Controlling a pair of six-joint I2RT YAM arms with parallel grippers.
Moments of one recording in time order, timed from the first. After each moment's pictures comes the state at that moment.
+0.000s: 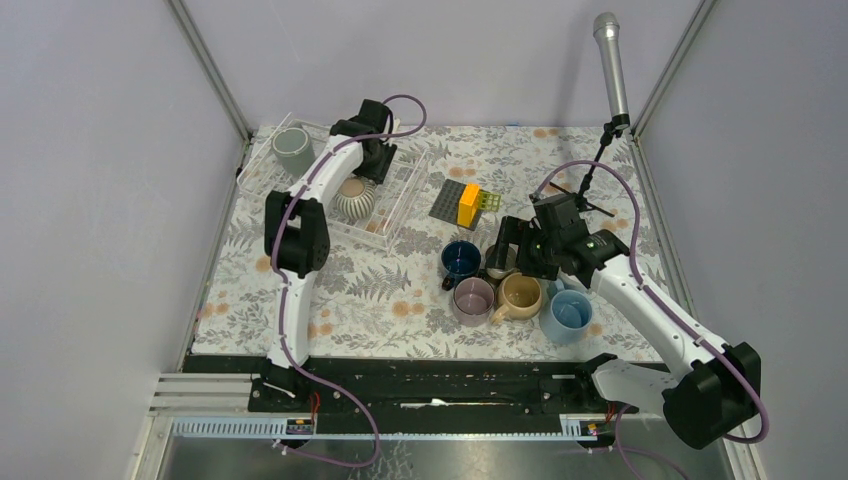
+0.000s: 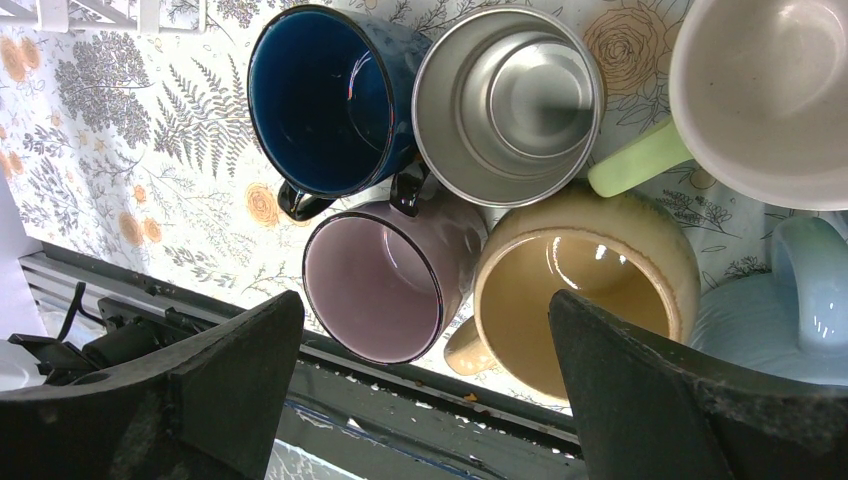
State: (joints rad) left arm -0.31 2.29 2.13 -0.89 -0.15 0.10; right arm 0.46 1.14 0.93 -0.71 -0.15 0.61
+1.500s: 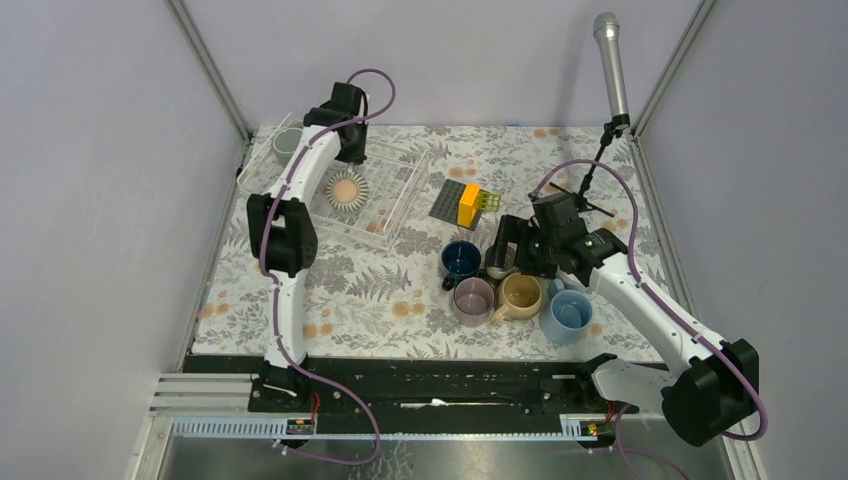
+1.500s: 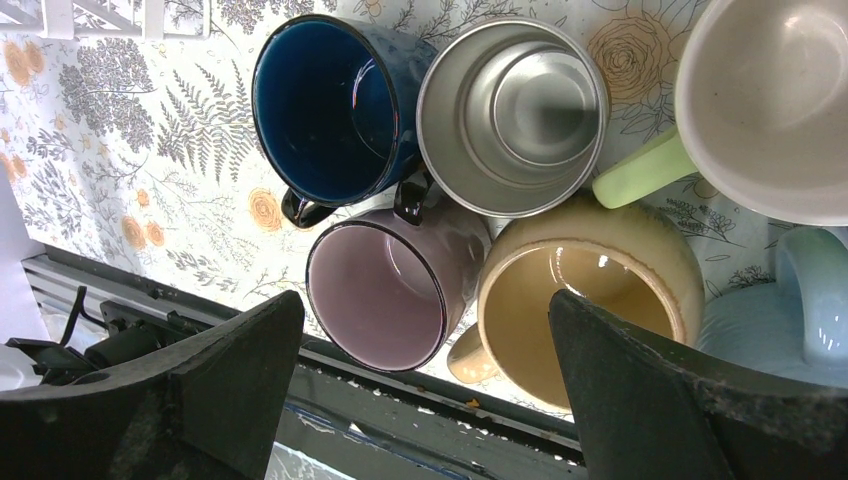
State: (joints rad) left arm -0.22 2.26 2.20 -0.89 -0.12 -0.05; right arm 0.46 1.16 0.93 -0.69 -0.15 0.61
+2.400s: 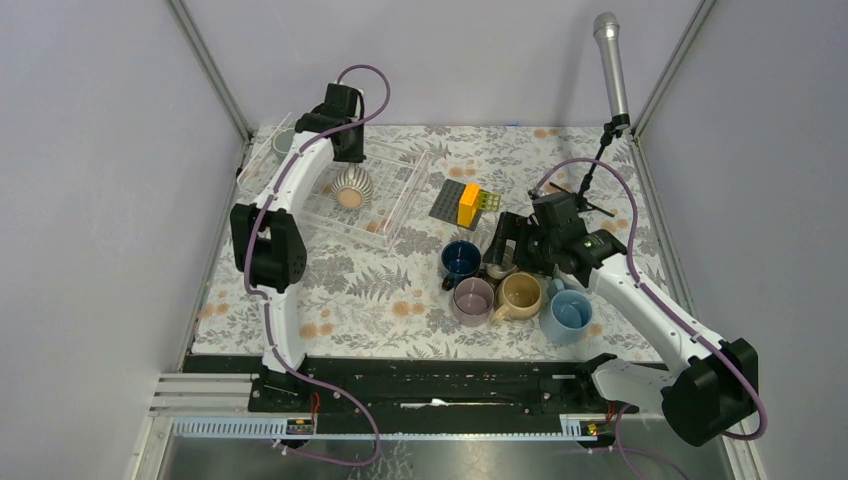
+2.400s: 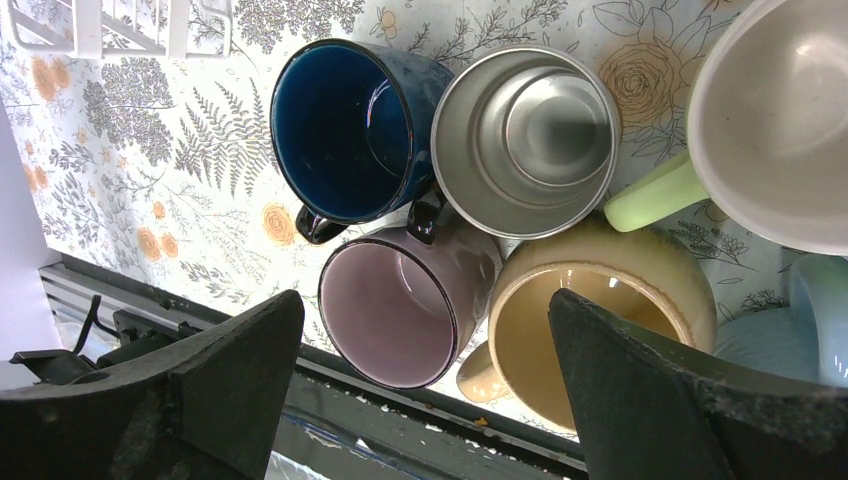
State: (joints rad) left arm -0.23 2.06 1.99 -0.79 -0.12 -0.14; right arm 0.46 1.16 0.92 -0.64 -0.15 0.62
